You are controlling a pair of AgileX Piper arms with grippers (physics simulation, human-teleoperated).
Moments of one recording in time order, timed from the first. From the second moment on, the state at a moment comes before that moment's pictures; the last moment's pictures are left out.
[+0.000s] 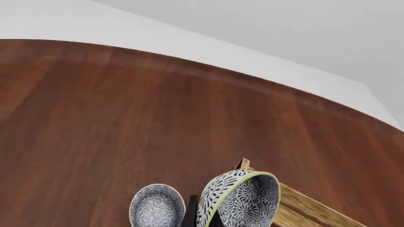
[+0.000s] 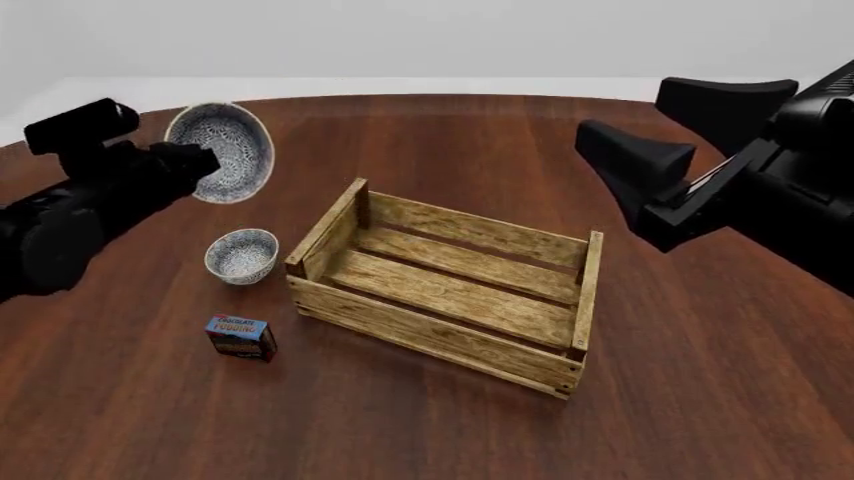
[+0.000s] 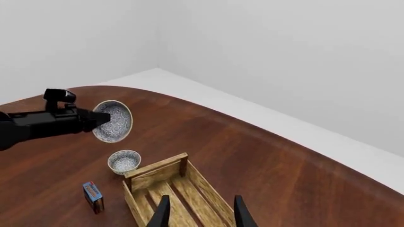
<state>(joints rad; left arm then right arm) -0.09 1.34 -0.80 -0.20 -0.33 0.57 0.82 -0.78 0.03 -0.13</state>
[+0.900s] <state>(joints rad) -0.01 1.56 -0.74 -0.39 -0.43 0.58 0.83 -0.78 0.03 -0.13</state>
